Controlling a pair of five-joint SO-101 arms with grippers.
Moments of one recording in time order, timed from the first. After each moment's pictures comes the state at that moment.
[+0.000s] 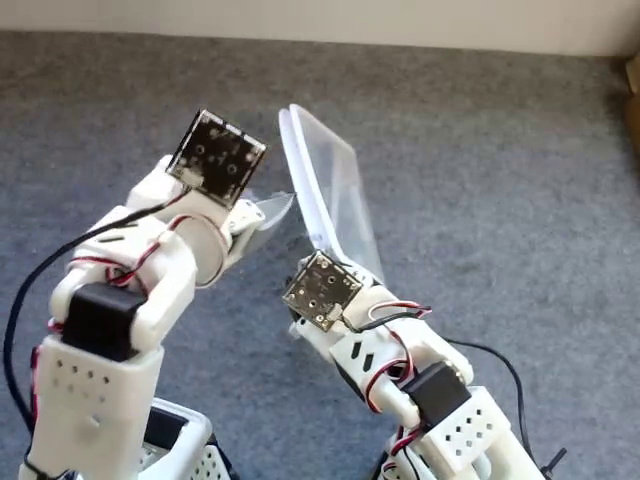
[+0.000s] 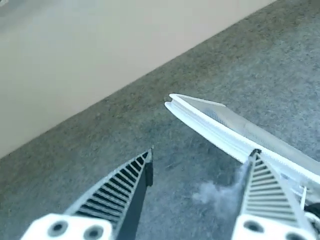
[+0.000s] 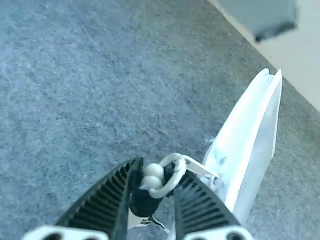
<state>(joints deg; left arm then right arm) 10.5 -50.8 23.5 65.7 -16.0 -40.0 -73.9 67.9 41.4 25.1</state>
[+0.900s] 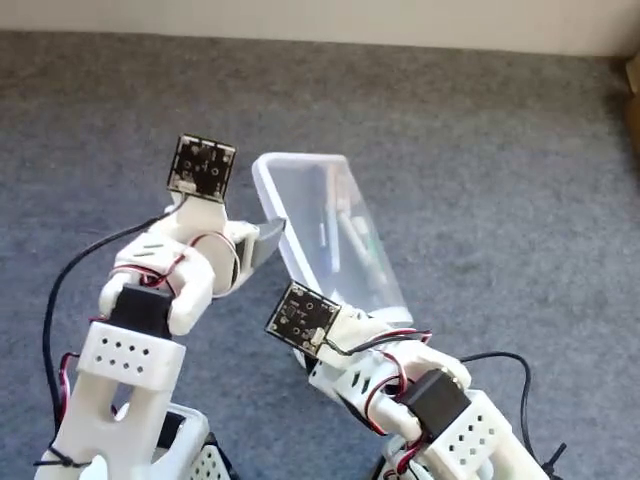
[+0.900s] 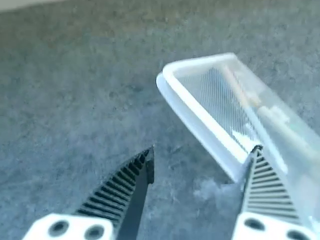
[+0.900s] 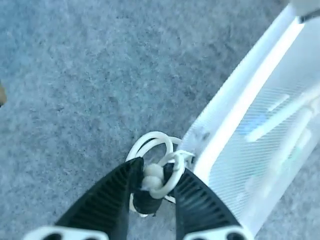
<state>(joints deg) 6.8 -51.7 52.3 50.1 2.2 -45.9 -75.0 65.8 67.0 25.1</state>
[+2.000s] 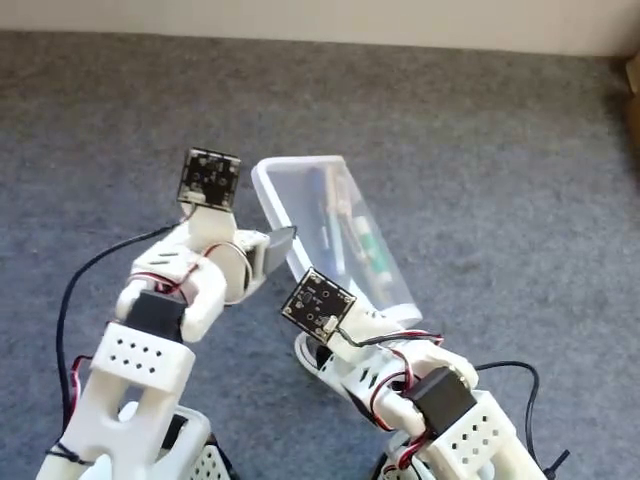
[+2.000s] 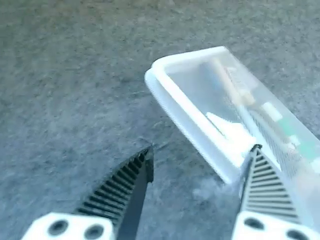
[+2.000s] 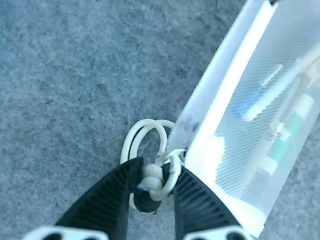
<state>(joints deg) 9.8 -51.8 58.1 42.2 8.0 -41.8 -75.4 65.8 70.2 21.9</state>
